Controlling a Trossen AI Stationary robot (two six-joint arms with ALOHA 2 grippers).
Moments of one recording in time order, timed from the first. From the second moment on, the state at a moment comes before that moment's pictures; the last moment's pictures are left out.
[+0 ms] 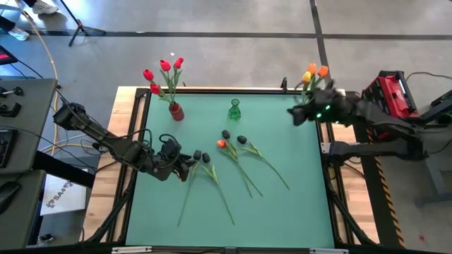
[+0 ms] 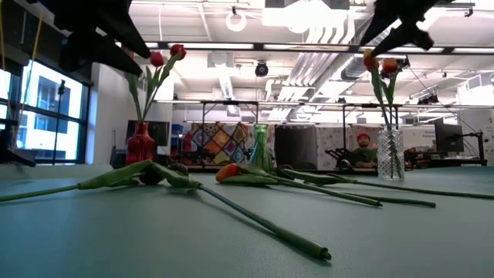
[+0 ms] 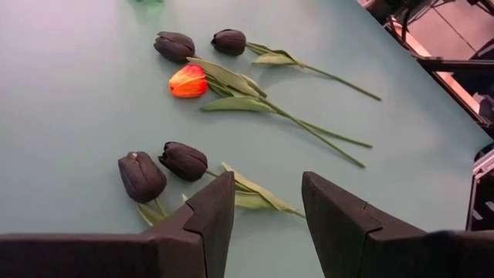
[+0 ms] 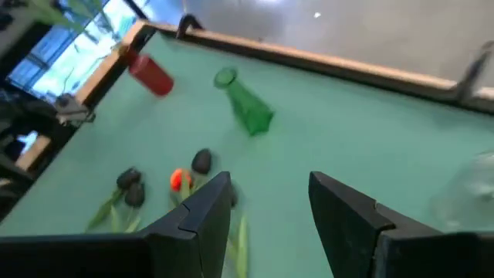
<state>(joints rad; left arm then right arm) -0.49 1.13 0.76 -0.48 -0.64 -1.15 -0.31 0.84 1.03 -0.86 0.24 0.69</state>
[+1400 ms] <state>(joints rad) -0.57 1.13 0.76 -0.53 -0.51 -1.16 -0.02 2.07 1.48 -0.50 0.10 0.57</state>
